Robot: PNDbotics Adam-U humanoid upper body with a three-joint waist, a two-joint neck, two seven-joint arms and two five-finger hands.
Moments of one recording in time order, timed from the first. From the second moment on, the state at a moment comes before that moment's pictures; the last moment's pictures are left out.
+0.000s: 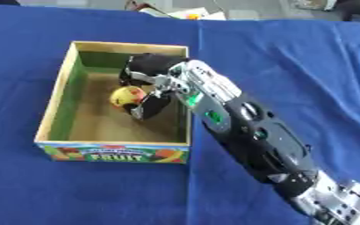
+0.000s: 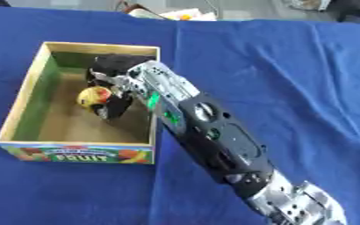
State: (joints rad) left arm -0.27 0.21 0.05 -1.98 0.07 -0.34 0.33; right arm -0.98 -0.18 0.41 -1.32 0.98 0.02 0.66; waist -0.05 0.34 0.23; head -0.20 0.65
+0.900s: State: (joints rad) left arm -0.27 0.20 0.05 -1.98 0.07 -0.33 0.32; right arm -0.99 -0.18 0.38 -1.39 0.99 -0.03 0.74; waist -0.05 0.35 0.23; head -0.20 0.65
